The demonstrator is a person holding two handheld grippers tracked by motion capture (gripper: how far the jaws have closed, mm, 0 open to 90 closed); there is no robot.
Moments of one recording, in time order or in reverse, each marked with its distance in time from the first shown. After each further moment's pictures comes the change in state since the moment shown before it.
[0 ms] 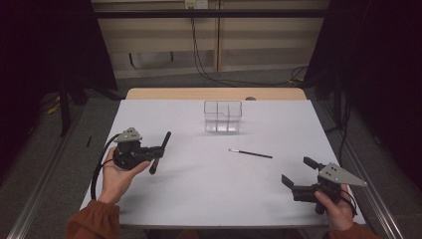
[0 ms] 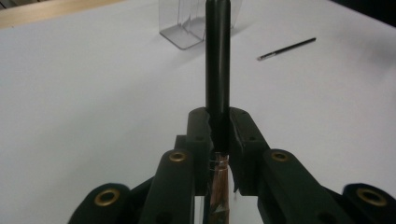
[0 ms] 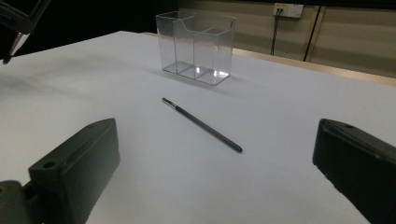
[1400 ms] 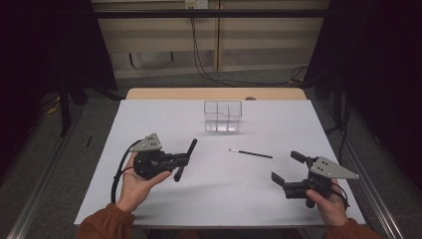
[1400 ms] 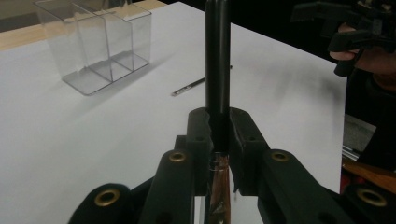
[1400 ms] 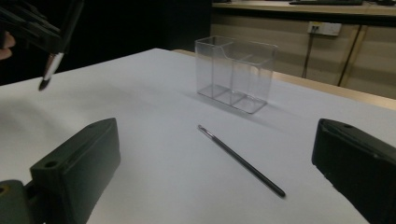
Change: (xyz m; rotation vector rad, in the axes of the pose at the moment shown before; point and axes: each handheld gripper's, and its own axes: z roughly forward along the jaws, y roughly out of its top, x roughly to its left) left arm -0.061 0.017 0.020 -0.091 -0.213 0.086; right arm 0.016 0.023 0.016 -0.056 0.138 -0.026
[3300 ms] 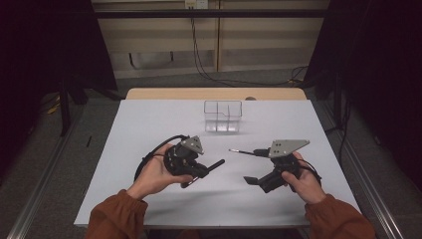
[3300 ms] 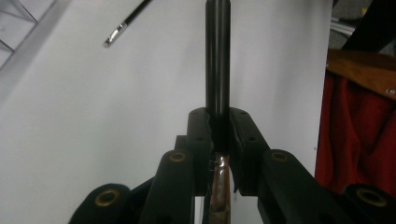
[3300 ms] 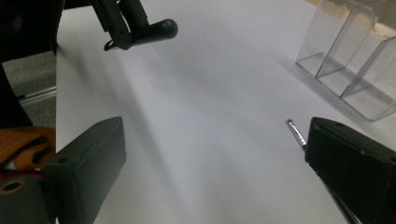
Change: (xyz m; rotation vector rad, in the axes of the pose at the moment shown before) left arm -0.030 0.045 0.060 0.508 -0.129 0.228; right arm 0.018 0.042 0.073 0.355 0.370 -0.145
